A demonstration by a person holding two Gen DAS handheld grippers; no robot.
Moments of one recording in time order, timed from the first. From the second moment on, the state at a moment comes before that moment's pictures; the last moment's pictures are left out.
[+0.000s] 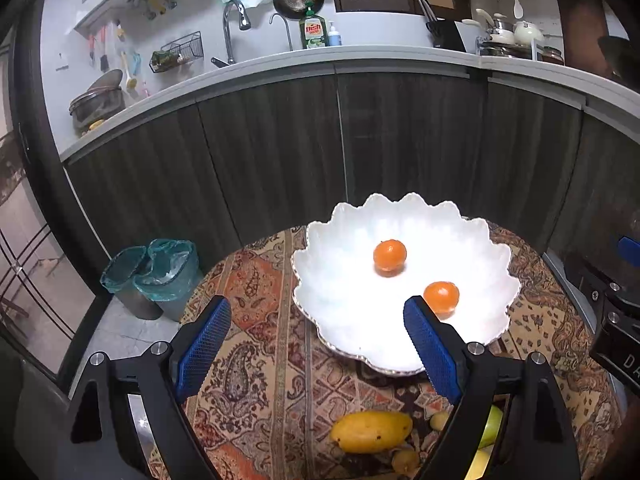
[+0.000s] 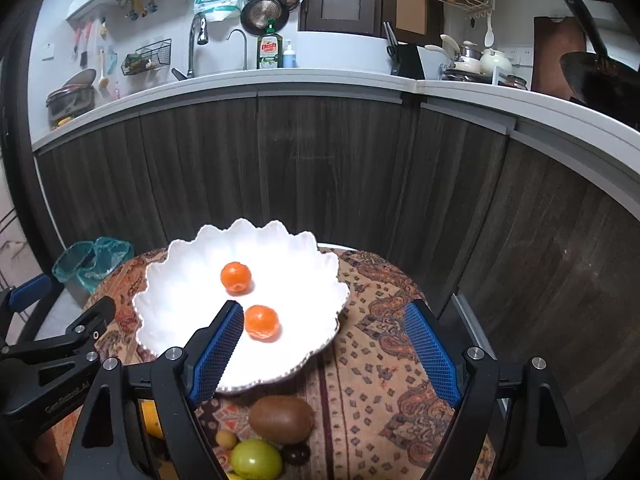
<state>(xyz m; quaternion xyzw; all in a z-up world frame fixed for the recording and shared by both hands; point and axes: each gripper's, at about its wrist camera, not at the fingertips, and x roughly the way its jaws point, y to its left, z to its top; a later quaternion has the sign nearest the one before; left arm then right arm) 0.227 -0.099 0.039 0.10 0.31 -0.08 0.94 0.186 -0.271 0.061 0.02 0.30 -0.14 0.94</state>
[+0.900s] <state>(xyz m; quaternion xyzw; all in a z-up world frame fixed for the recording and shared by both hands) 0.147 -0.098 -0.010 0.09 0.33 -0.10 0.93 0.116 -0.271 0.018 0.03 0.33 -0.14 0.94</state>
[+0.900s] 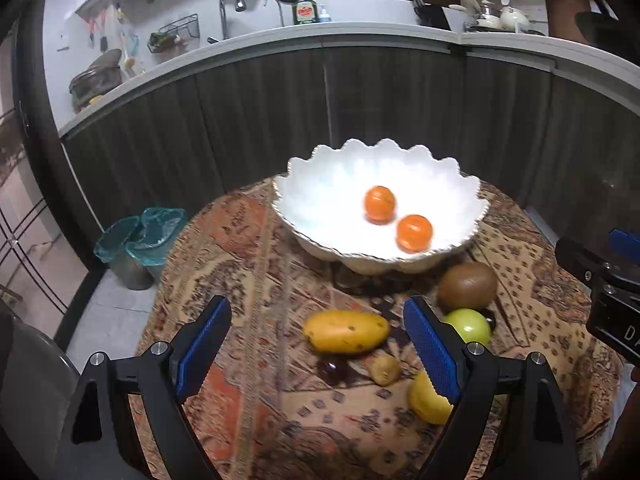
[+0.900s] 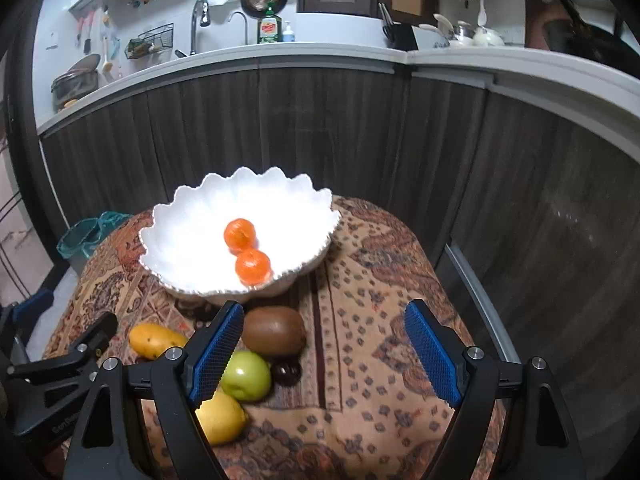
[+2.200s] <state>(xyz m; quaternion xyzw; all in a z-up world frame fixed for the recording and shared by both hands) 0.134 -0.180 -0.102 0.11 0.42 -0.13 0.89 0.073 -0.338 -0.061 0.10 0.38 -0.16 0.90</state>
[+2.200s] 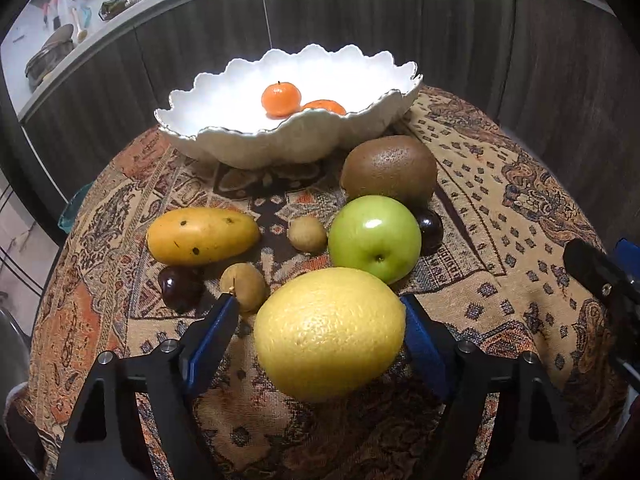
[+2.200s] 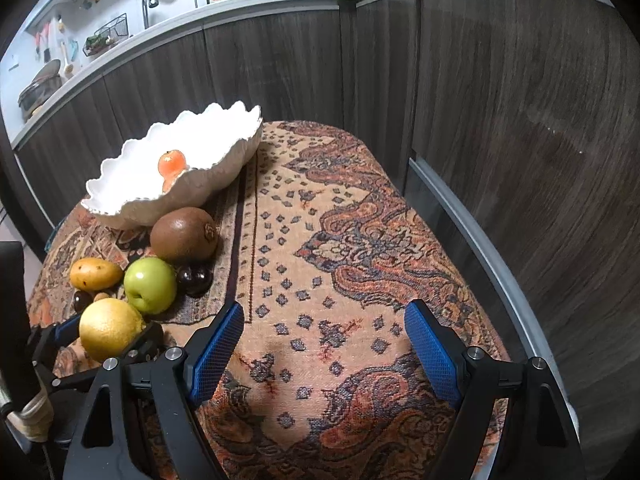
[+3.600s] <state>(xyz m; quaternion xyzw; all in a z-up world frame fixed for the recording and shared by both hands) 0.137 -0.059 -0.063 0.05 0.38 -0.09 0.92 0.127 -0.242 -0.050 0.05 0.39 -0.09 0.92</state>
